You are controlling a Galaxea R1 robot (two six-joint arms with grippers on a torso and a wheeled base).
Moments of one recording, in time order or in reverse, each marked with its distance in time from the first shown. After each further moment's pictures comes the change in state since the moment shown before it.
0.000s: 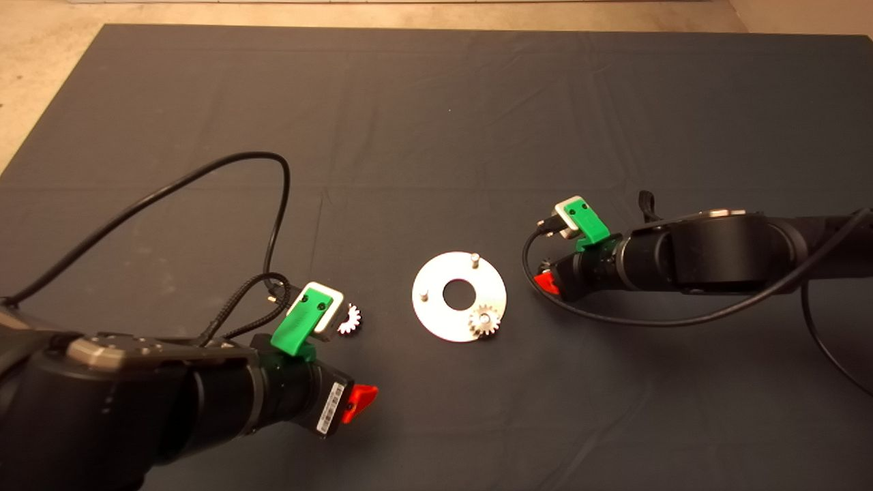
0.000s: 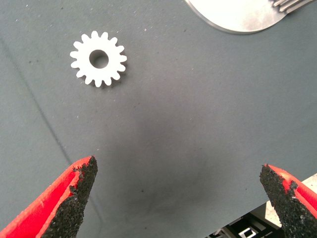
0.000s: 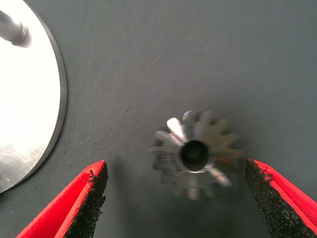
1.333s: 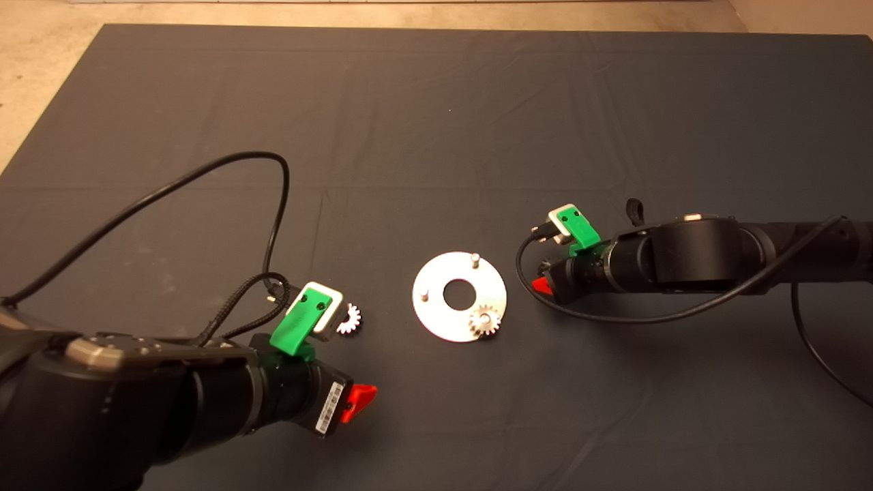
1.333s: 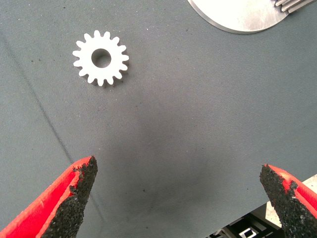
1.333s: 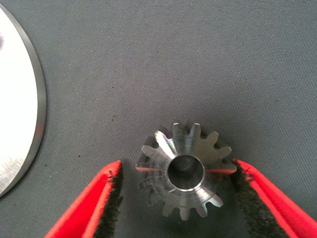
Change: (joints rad) left arm 0.000 -0.002 0.000 0.001 0.000 0.001; right arm -0.005 0.008 -0.038 -0.001 0.000 -0.013
